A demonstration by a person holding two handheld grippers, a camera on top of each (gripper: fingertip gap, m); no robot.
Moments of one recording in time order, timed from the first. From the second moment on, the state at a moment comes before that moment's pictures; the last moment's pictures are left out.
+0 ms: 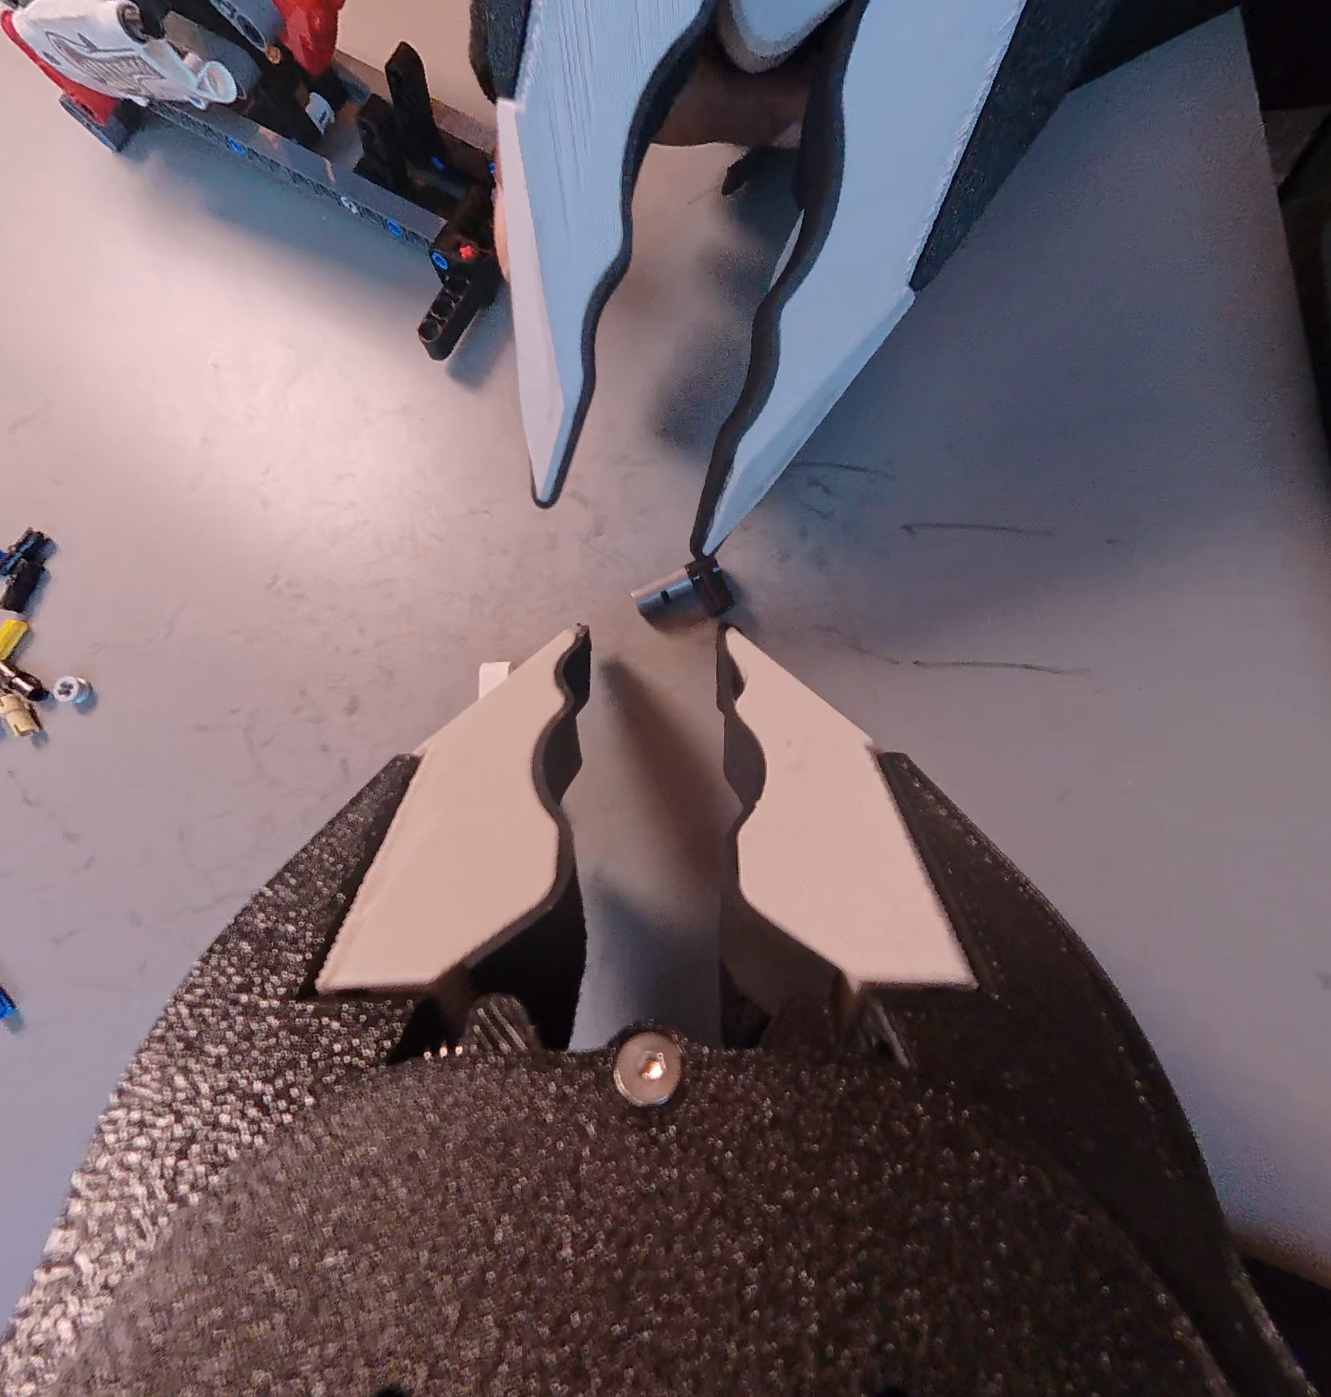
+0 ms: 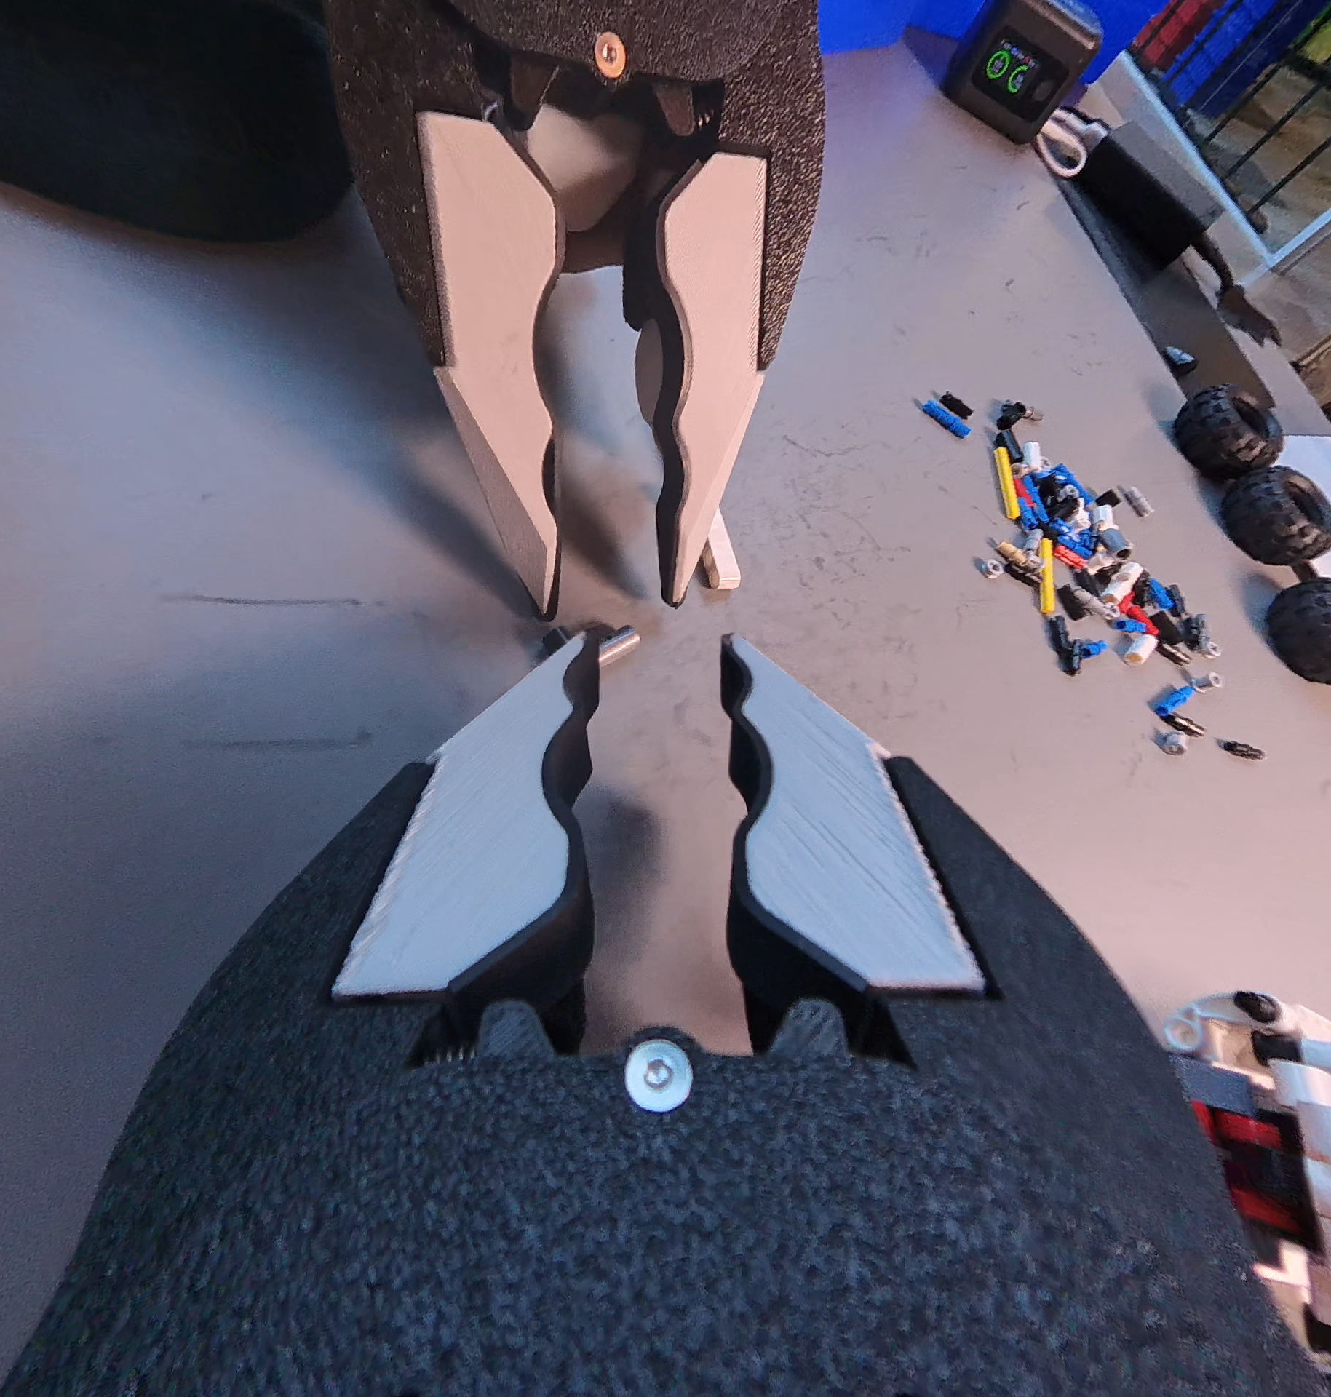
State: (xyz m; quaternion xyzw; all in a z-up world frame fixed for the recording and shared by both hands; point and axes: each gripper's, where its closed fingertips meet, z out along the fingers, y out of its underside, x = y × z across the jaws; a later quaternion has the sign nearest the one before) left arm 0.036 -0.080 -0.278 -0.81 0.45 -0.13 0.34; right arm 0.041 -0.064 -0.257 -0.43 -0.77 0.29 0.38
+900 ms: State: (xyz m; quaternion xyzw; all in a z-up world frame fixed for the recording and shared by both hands) left arm 0.053 -0.069 -0.254 -0.79 0.46 -0.13 0.39; right arm 0.051 -0.060 -0.237 -0.47 -0.73 0.37 0.33
